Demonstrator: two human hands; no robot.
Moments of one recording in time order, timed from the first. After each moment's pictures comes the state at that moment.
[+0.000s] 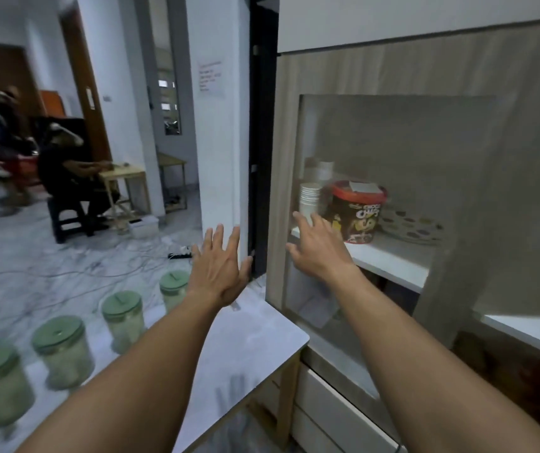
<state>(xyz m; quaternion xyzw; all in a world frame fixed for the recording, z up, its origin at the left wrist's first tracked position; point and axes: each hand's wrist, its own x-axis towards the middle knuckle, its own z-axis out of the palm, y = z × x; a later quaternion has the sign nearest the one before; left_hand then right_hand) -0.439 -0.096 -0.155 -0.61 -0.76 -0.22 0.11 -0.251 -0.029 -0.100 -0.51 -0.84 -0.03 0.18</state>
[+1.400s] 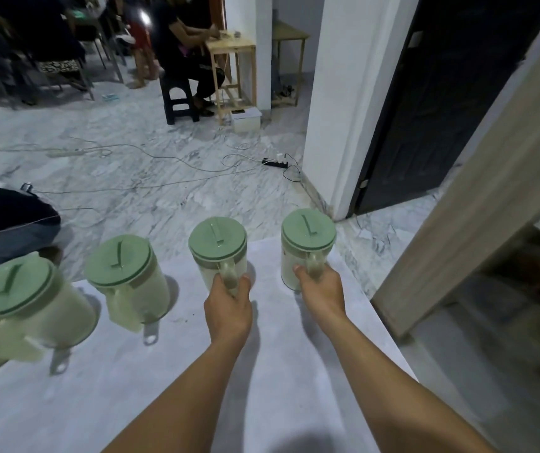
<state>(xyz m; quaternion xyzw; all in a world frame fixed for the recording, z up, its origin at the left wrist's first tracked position) -0.614 0.123 -0.458 -0.09 -0.84 -0.52 -0.12 -0.527 0.247 -0.455 -0.50 -0.61 0.56 0.25</state>
